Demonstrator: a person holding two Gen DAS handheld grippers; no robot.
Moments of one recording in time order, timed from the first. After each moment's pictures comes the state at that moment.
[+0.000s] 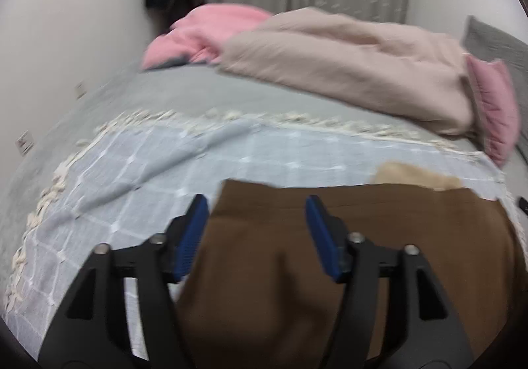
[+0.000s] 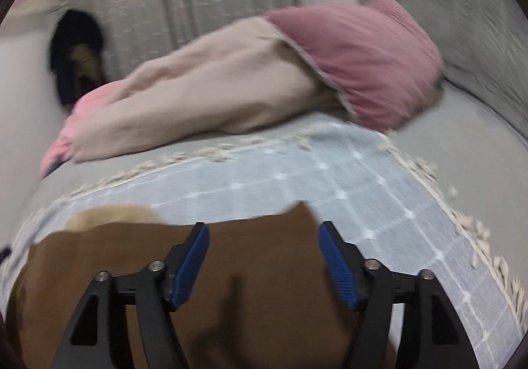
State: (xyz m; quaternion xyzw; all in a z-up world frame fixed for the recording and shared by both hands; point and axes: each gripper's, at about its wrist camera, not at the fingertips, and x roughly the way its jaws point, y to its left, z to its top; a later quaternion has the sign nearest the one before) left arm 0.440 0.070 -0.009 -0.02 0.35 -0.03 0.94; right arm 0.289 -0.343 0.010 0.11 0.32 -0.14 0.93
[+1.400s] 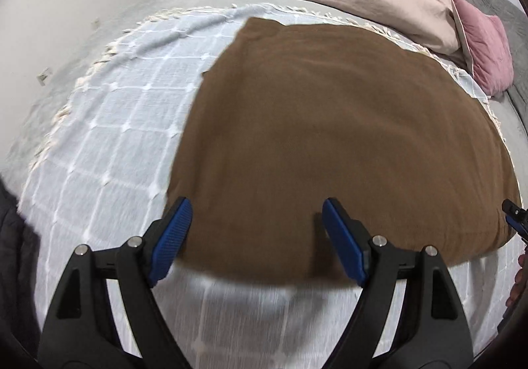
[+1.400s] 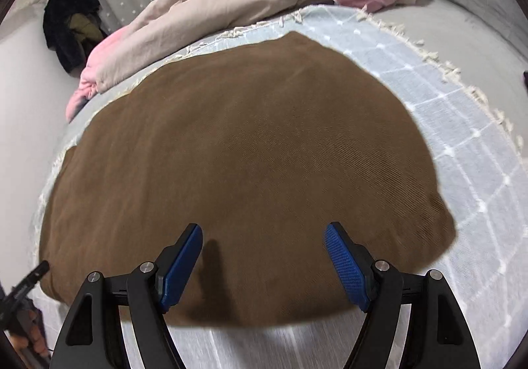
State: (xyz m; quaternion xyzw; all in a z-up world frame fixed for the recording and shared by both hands) left arm 0.260 0.094 -0.042 -0.02 0.50 0.02 0.87; right arm 0.120 -0.287 -0.031 0.20 0.46 -0.12 0.86
